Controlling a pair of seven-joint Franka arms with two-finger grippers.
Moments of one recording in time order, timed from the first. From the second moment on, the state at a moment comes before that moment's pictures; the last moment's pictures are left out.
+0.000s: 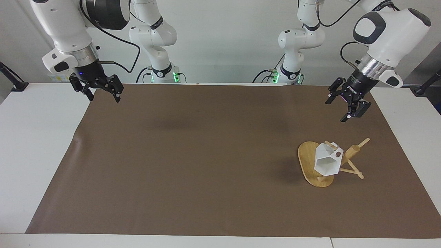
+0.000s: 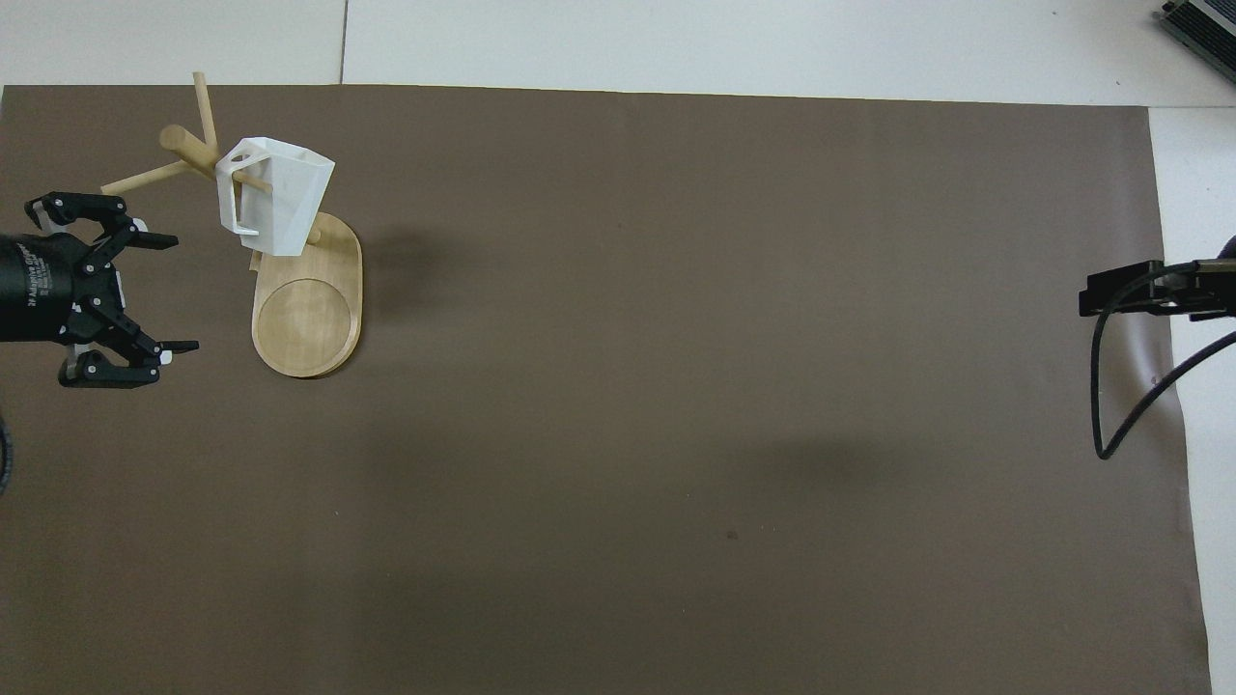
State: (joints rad) left arm 0.07 -0.11 -0.07 -1.88 -0.32 1.94 -1.53; right arm 0.03 -0.03 -0.10 -1.65 -0.02 1.69 0.00
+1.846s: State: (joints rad) left arm 0.00 -0.03 -0.03 -1.50 -0.03 1.50 0.05; right arm 0.00 -0.03 -0.10 -1.65 -0.02 1.69 0.00
